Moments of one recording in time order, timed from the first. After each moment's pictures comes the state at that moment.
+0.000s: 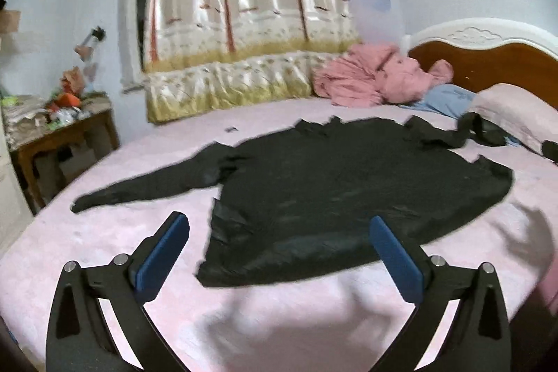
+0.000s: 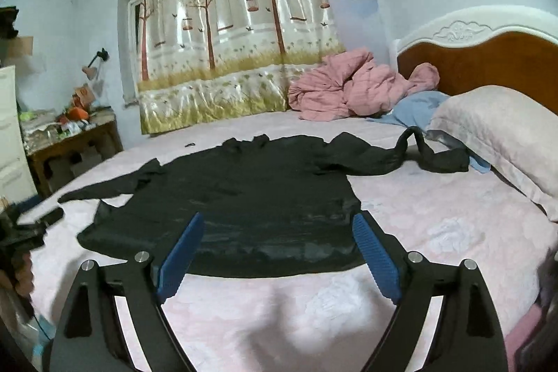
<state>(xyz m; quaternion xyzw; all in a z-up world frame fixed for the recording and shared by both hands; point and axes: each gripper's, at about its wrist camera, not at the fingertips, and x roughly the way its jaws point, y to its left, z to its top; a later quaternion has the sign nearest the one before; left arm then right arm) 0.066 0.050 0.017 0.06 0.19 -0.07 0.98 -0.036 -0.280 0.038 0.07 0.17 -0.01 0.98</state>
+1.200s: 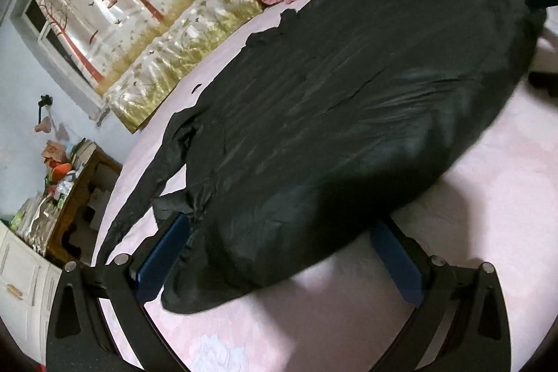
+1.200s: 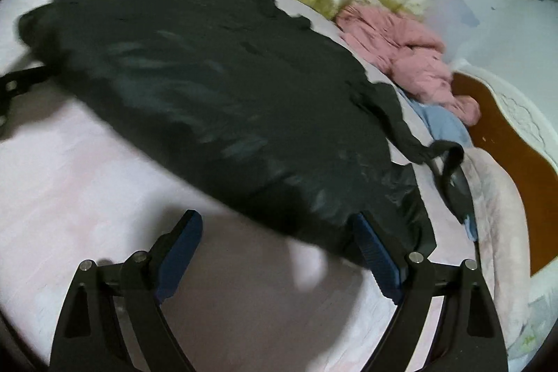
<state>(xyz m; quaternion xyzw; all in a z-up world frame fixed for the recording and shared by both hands) 0.155 -0.046 -0.077 0.33 0.32 -0.04 0.89 0.087 -0.197 -0.055 -0.26 0.39 -0.04 0.88</state>
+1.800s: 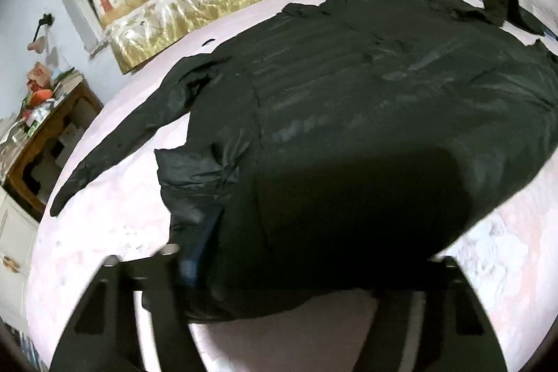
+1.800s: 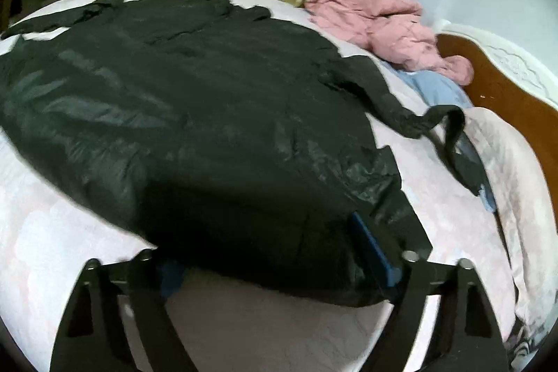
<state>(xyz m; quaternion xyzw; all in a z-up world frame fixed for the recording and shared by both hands) 0.190 0.023 -0.083 0.20 0.37 -0.04 0.91 0.119 -0.250 -0.057 -0.17 0.39 -0.04 0.90</state>
